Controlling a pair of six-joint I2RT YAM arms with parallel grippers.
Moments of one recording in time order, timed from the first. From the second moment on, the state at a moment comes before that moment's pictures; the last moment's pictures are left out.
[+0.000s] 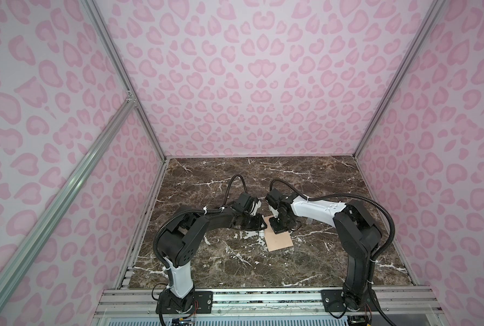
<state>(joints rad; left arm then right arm) -0.64 1.84 0.97 -0.14 0.47 -0.57 0.70 1.94 1.26 -0.83 -0.06 0.37</state>
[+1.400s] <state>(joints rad) -0.64 1.84 0.96 -0.14 0.47 -0.56 0.73 1.97 1.29 -0.85 -0.01 0.40</state>
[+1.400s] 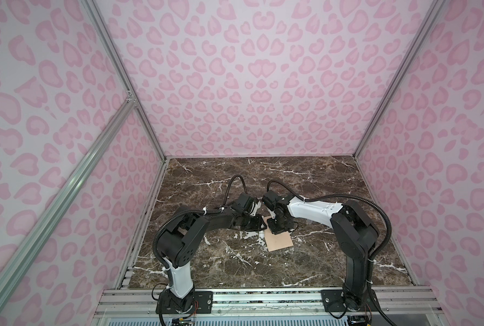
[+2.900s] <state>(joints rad) -0.64 1.86 1.02 -0.22 0.43 -0.54 0.69 1.90 1.24 -0.82 -0.09 0.38</state>
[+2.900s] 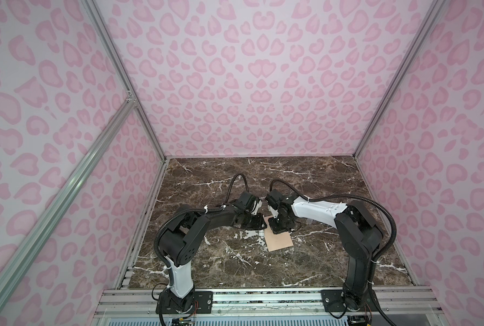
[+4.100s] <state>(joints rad) -0.66 1.48 1.03 -0.39 0.33 -0.51 0.58 1.24 0.93 -0.64 -0.16 0.38</state>
